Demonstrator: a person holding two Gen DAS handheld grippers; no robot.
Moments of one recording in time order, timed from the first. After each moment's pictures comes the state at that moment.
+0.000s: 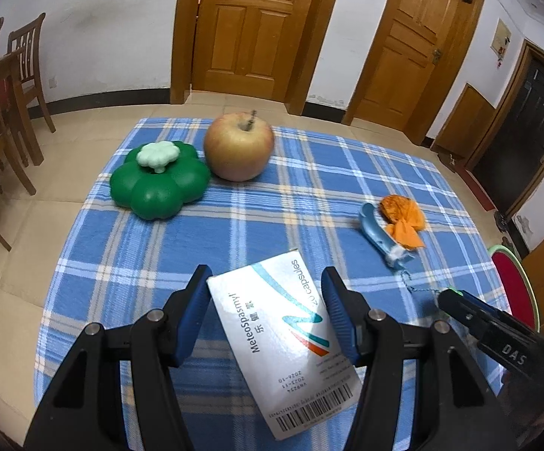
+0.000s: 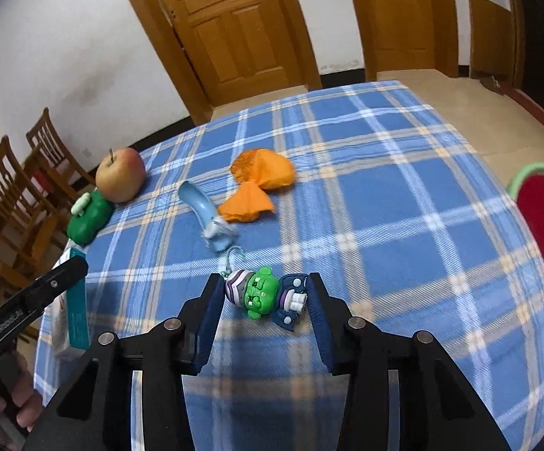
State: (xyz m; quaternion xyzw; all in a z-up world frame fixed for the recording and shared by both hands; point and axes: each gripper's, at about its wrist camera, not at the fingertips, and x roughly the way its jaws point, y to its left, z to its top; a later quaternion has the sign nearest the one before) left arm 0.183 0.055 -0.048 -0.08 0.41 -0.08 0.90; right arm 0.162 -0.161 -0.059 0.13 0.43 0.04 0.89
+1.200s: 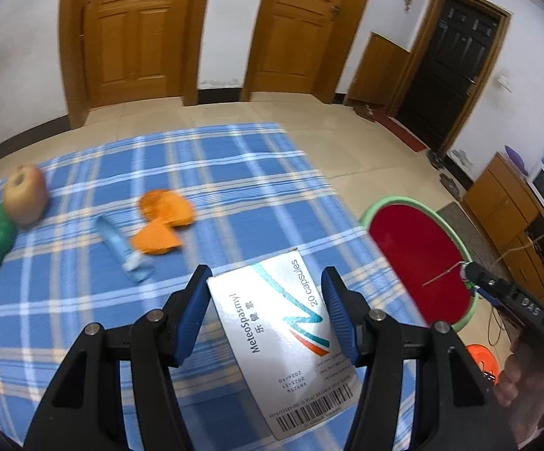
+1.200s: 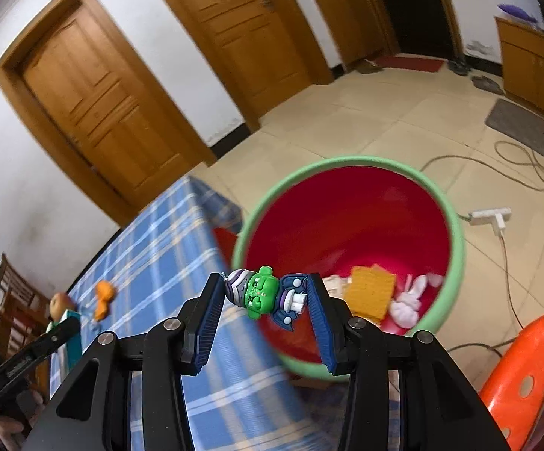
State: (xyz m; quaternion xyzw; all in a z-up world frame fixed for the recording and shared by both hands) left arm 0.169 -0.151 -0.012 -0.01 0.42 -0.24 0.87; right arm 0.039 -0.398 -0.030 0.29 0.32 -0.14 0.89
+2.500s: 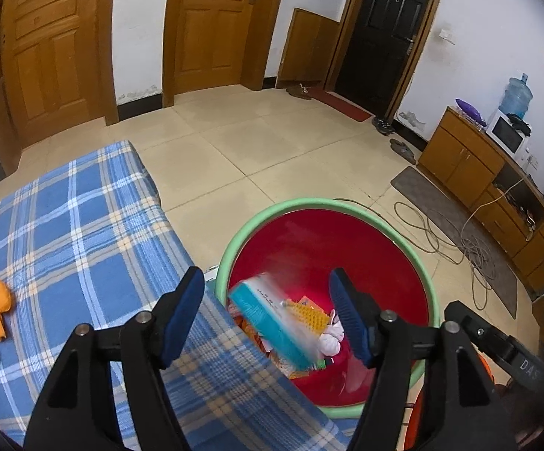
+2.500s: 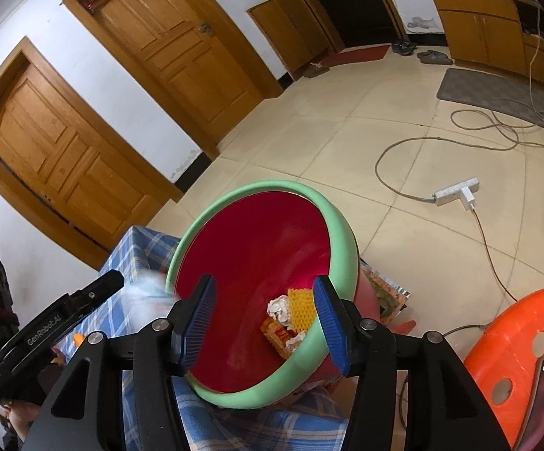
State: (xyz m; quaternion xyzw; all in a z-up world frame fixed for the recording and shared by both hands) left arm 0.178 -0.326 -0.027 0.05 0.41 -0.34 0.84; right arm -0.008 -0.475 -0.049 0.36 0.28 -0.20 0.86
